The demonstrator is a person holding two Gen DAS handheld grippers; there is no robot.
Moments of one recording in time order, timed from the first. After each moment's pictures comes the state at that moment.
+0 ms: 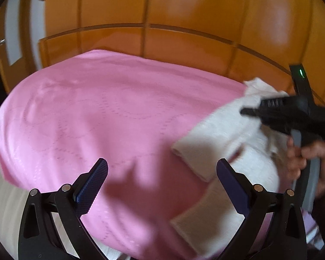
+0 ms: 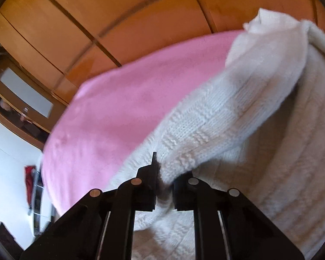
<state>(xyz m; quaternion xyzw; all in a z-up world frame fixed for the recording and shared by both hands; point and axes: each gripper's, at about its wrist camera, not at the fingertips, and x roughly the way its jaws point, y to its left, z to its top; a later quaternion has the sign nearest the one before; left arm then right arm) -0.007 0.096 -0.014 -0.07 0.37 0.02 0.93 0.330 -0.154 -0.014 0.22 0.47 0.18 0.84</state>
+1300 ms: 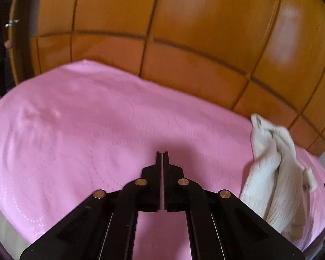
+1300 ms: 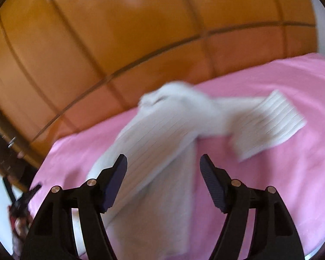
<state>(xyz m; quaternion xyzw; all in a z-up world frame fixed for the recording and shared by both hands) 0.120 0.156 0.032 -0.14 0.35 0.03 0.93 0.248 -0.390 0.061 0.24 0.38 0.04 0.89</state>
